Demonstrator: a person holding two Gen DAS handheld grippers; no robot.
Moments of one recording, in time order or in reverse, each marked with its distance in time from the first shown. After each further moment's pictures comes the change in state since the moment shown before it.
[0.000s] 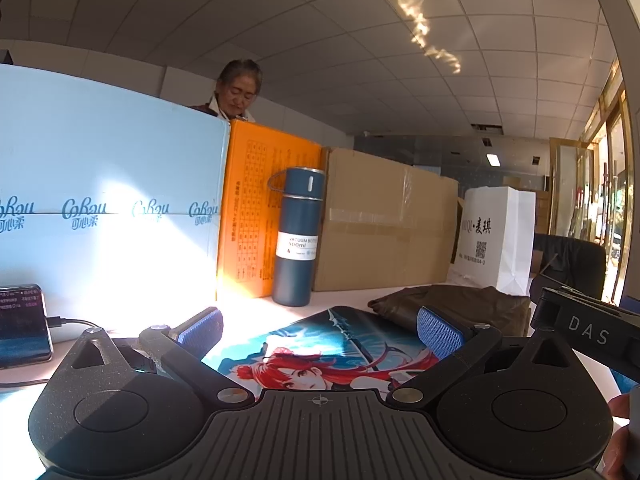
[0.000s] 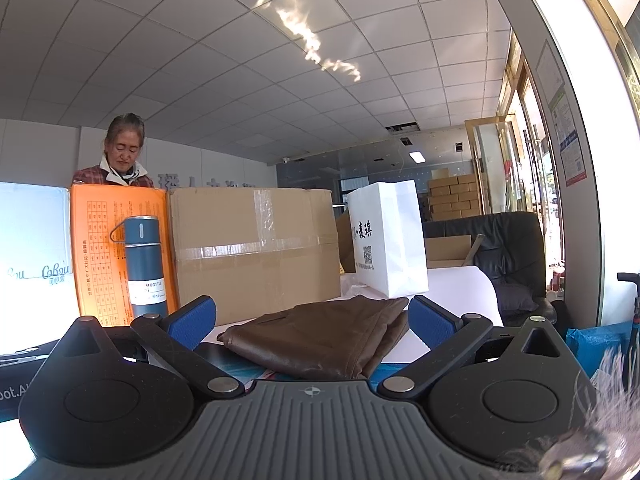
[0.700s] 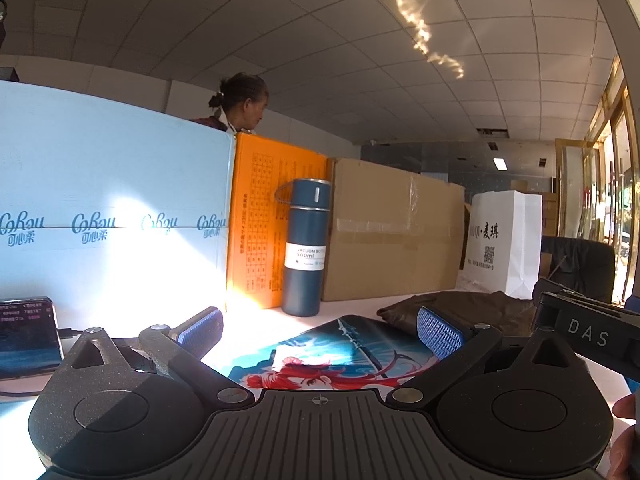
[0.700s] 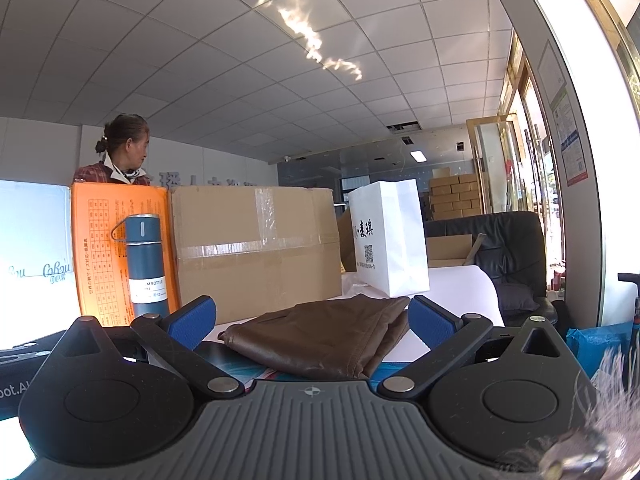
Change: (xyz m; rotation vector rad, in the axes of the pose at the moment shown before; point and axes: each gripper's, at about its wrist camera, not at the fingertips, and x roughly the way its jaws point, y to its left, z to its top) left arm -0.009 -0.007 -0.001 0.059 -0.075 0.053; right arm 0.000 0.000 0.000 -0.003 0.004 0.005
